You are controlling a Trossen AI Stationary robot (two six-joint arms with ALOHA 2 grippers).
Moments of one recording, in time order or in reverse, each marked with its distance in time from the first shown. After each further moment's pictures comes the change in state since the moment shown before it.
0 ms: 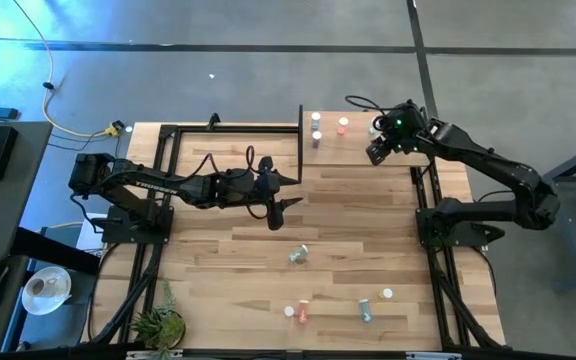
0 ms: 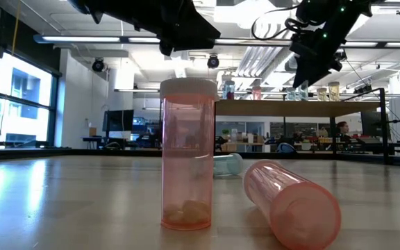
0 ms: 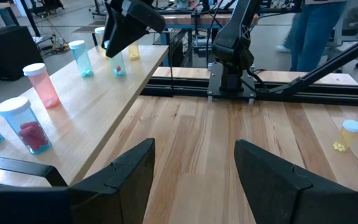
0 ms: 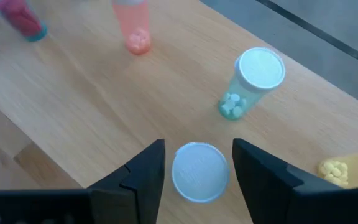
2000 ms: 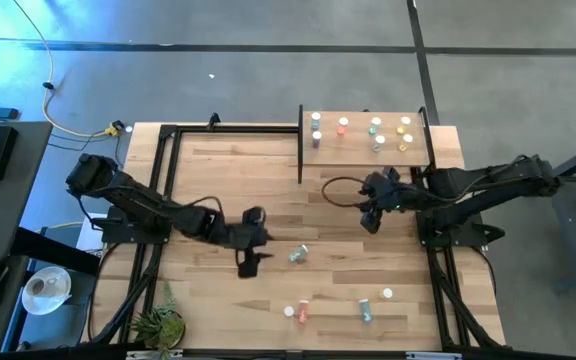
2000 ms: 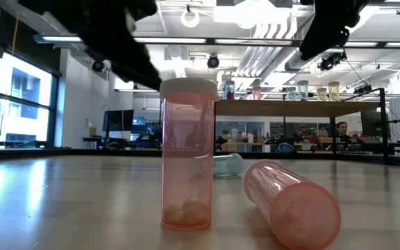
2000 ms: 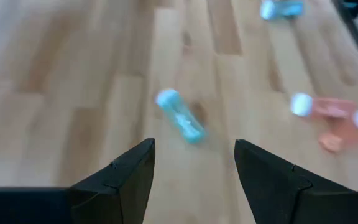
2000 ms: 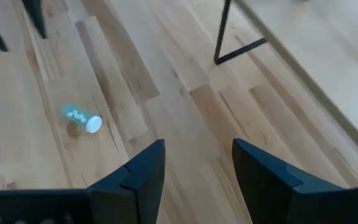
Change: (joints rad) left arm -0.315 0.000 -0.090 -0.368 0.005 -0.238; right arm 0.869 -0.032 0.003 -0.083 0.230 0.383
